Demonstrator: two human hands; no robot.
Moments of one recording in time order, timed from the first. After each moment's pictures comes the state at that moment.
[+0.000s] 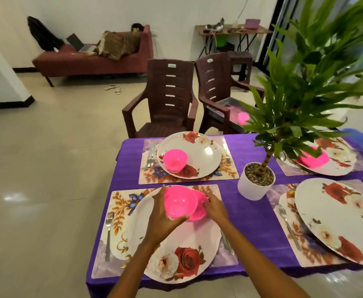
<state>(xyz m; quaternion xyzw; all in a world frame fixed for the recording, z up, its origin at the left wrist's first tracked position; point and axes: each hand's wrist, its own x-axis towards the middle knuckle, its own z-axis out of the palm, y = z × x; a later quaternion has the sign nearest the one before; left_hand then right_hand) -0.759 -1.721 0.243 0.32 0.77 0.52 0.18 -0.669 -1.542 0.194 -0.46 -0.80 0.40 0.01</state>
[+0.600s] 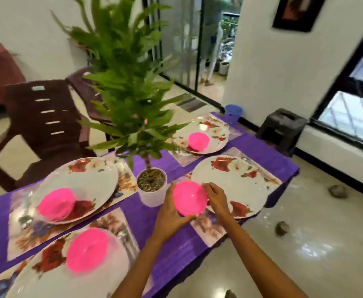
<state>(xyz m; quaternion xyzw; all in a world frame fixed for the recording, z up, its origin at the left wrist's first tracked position) -0.566 -1.502 0.246 0.57 0.62 0.44 0.33 -0.419 -1.422 0.246 -0.54 -0.54 0.51 0.41</state>
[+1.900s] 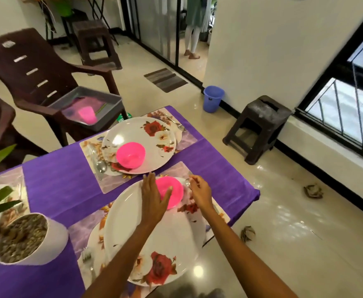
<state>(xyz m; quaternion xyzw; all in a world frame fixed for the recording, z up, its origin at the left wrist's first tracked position) -0.382 -1.218 0.187 0.52 0.75 0.35 0.22 -0.241 -1.155 0.194 -0.62 -0.53 0.48 0.33</state>
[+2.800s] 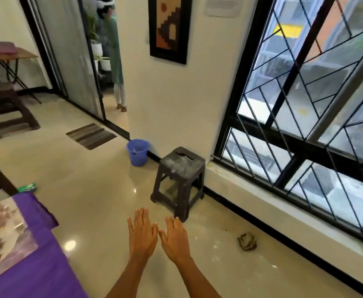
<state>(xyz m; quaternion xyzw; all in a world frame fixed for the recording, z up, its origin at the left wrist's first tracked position) 0.030 -0.888 0.184 0.66 0.73 0.14 0.12 0.146 -0.897 0.188 -0.66 -0.70 0.23 0.14</state>
